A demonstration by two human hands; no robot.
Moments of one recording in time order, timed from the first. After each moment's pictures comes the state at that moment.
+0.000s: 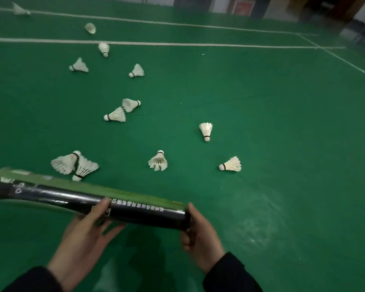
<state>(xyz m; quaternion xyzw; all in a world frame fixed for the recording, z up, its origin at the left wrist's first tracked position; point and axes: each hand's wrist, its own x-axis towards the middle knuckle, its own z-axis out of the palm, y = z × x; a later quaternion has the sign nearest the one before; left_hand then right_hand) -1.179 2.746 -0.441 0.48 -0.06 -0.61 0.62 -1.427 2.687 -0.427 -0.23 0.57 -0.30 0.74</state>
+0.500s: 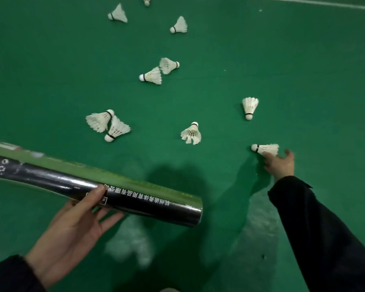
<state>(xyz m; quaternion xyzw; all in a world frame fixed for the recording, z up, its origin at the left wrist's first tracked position) -1.152 2.804 -0.428 0.50 -0.02 -0.60 0.63 -1.548 2.457 -0.526 -0.40 0.77 -0.31 0.39</state>
